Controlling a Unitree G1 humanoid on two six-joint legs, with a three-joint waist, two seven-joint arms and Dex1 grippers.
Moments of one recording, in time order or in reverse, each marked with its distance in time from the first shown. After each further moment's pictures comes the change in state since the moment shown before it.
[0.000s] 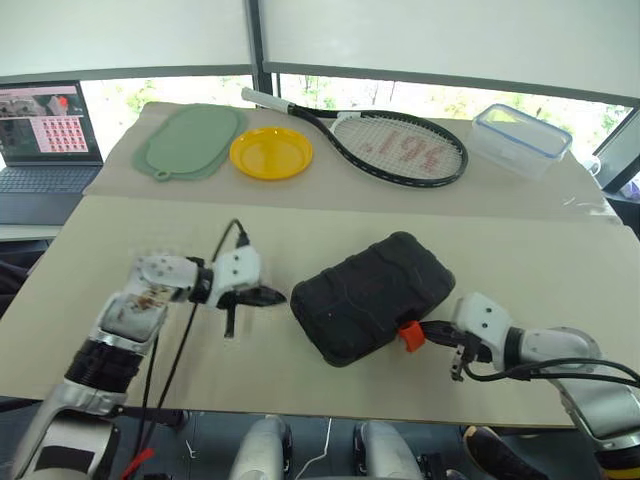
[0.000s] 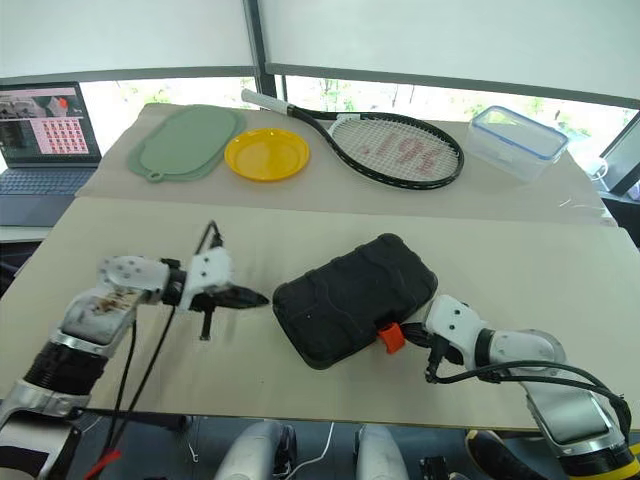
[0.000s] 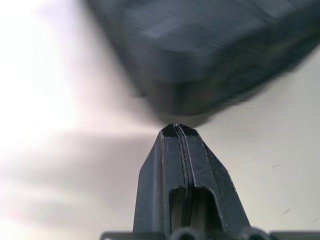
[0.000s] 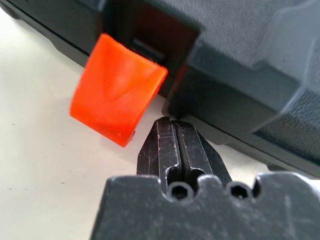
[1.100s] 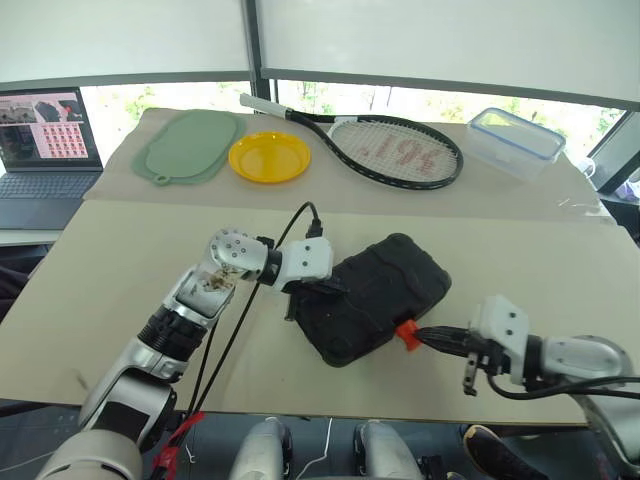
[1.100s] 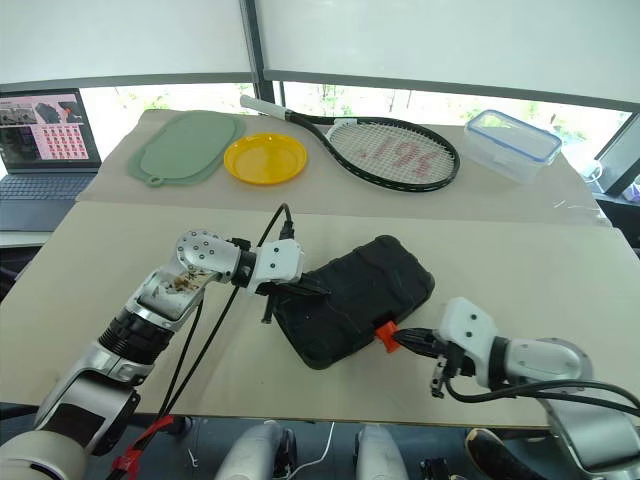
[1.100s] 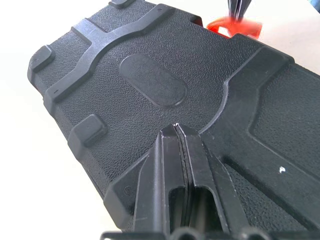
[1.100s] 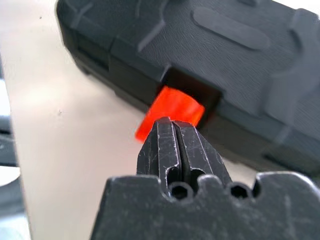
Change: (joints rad) left arm -0.181 -0.253 -0.247 0.087 0.105 -0.126 0.058; right arm 0.052 0.028 -0.053 -0.167 0.096 0.115 -0.017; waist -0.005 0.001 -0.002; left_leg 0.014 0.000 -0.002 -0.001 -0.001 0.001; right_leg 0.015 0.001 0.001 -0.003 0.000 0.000
